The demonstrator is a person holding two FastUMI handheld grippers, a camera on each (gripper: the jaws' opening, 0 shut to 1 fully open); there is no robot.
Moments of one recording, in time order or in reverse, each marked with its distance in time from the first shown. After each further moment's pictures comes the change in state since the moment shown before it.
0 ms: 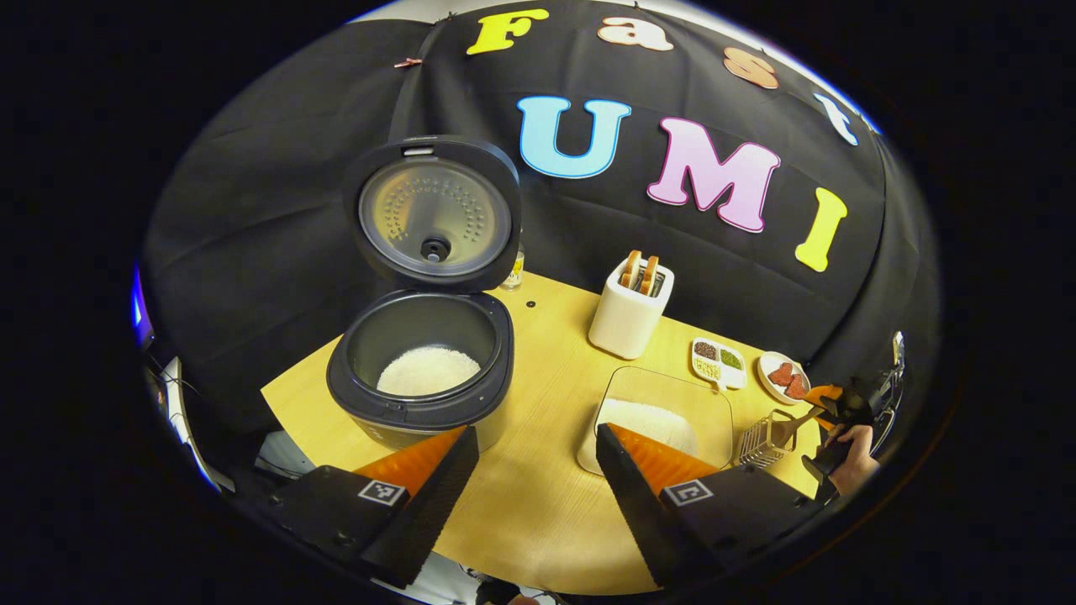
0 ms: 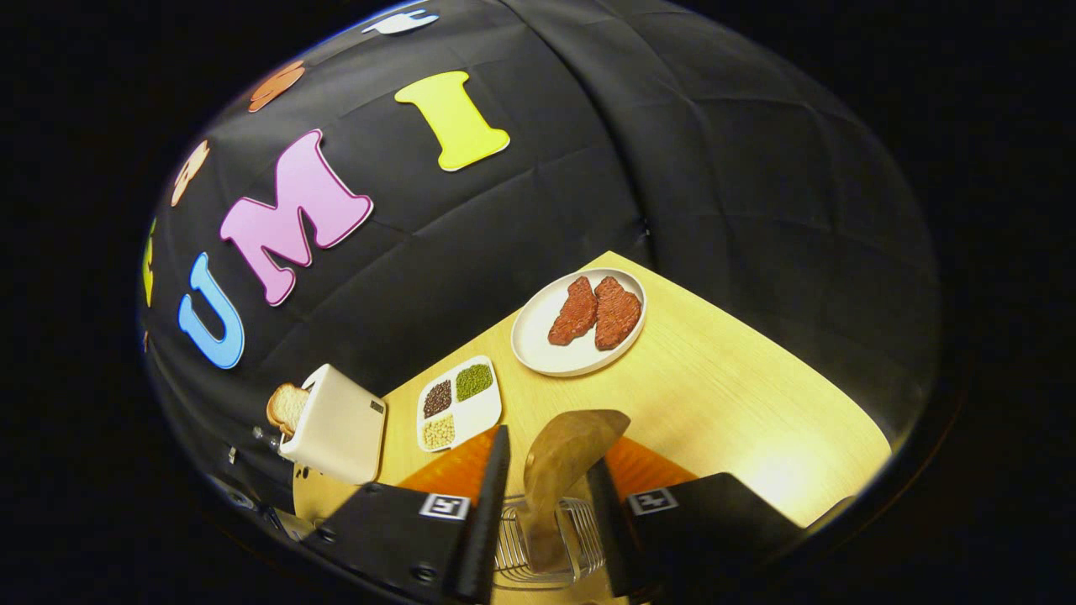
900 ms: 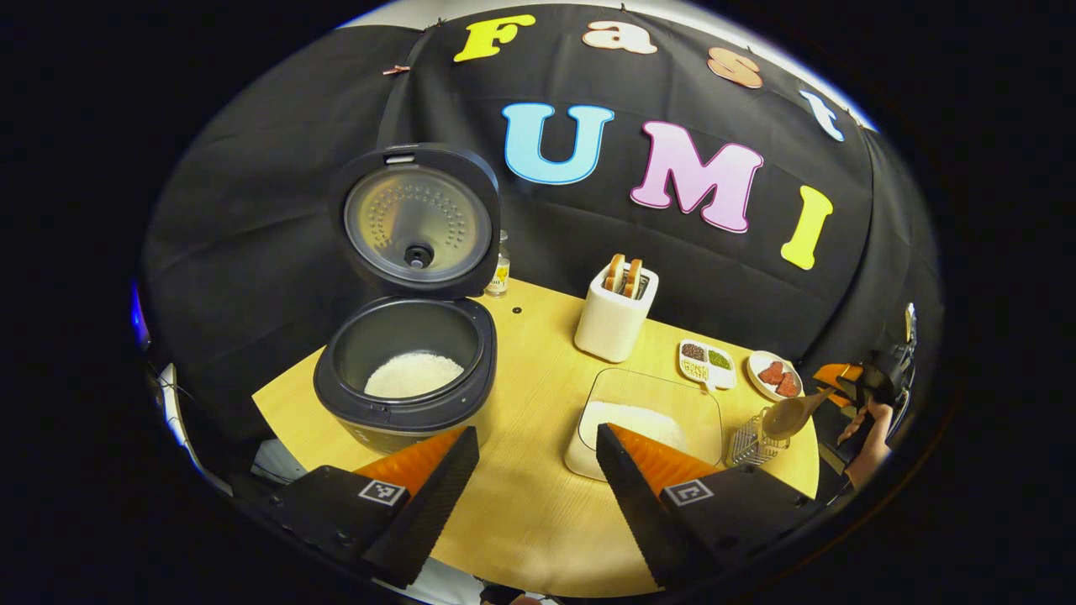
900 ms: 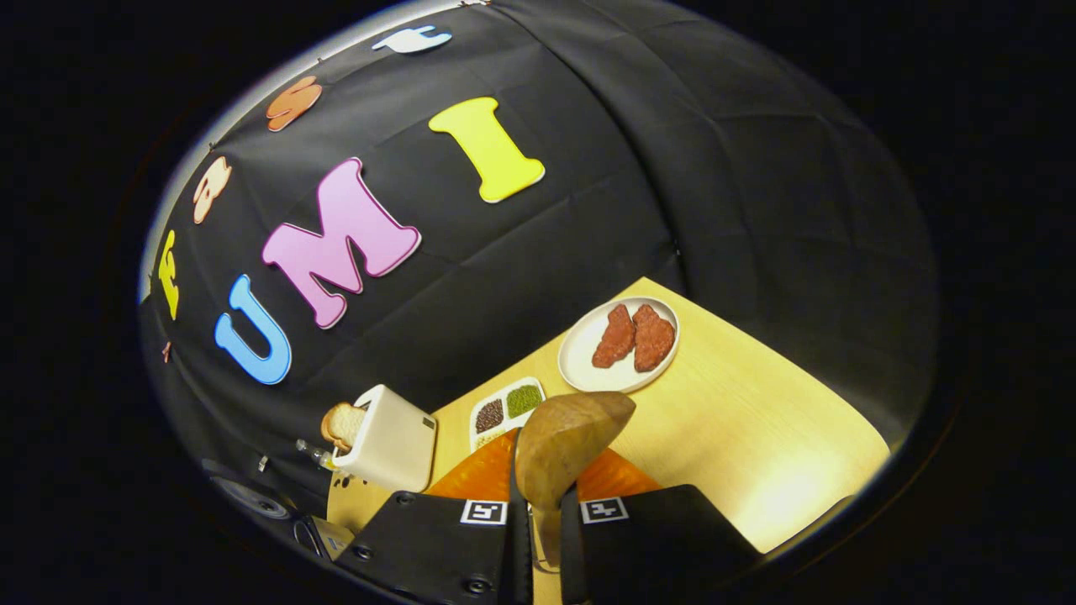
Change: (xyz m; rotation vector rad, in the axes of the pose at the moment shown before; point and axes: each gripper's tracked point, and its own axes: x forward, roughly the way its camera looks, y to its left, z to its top) left arm -0.004 -0.014 0.001 0.010 -0.034 -0.074; right arm -0.062 0.060 0.043 -0.011 -0.107 0.146
